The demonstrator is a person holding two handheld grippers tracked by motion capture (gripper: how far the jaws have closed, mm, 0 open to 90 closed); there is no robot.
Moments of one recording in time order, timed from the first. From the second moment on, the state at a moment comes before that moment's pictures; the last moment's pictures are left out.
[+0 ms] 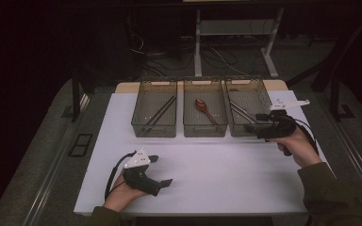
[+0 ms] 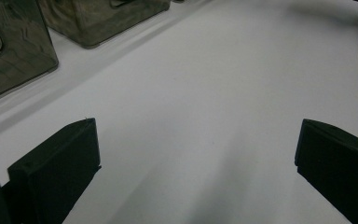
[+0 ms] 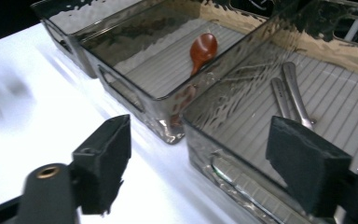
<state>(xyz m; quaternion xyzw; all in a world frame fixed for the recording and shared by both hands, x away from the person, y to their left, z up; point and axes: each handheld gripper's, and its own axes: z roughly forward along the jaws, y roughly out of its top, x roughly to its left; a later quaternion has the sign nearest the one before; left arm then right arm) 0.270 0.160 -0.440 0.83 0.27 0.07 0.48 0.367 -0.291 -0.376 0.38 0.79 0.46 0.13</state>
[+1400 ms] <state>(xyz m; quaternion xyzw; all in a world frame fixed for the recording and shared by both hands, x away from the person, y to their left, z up) 0.266 0.161 -0.438 0.83 0.26 0.08 0.49 0.265 -0.286 -0.441 0.34 0.80 0.48 0.13</state>
